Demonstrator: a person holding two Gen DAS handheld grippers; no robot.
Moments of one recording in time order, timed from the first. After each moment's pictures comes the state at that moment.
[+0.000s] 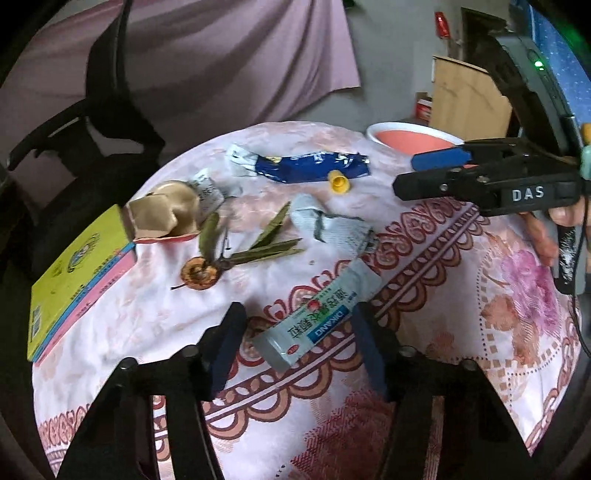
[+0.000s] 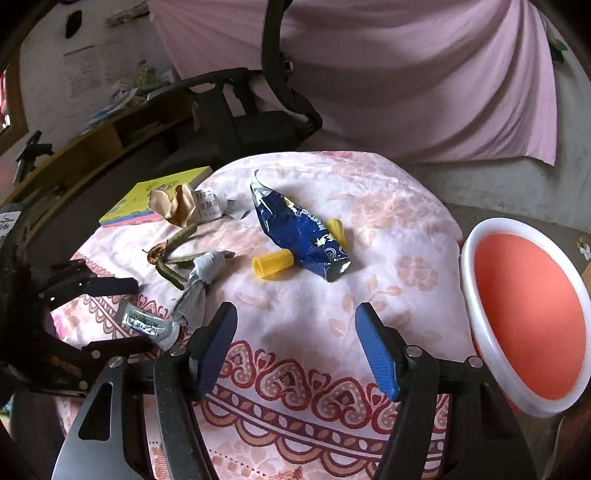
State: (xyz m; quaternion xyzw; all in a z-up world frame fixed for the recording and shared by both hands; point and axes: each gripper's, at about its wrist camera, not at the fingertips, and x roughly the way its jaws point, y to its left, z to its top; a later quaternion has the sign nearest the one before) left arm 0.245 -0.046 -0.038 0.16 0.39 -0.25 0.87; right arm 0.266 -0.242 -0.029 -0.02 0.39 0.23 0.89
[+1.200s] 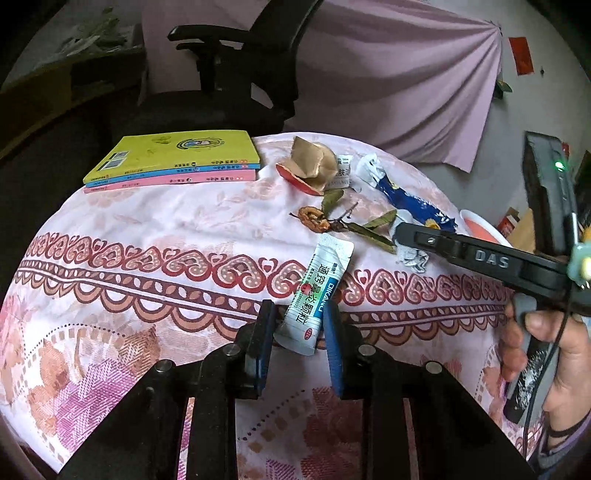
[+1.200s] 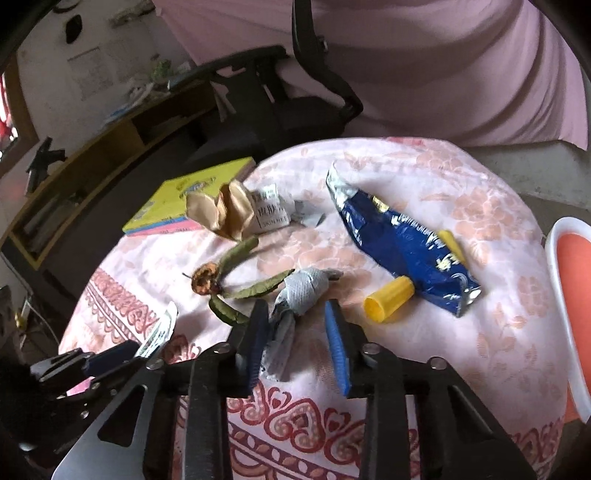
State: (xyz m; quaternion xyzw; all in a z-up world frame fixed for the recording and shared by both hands) left arm 0.198 0.009 -0.023 -0.09 0.39 -0.05 0.91; right arm 0.295 -0.169 -0.043 0.01 0.42 0.28 0.86
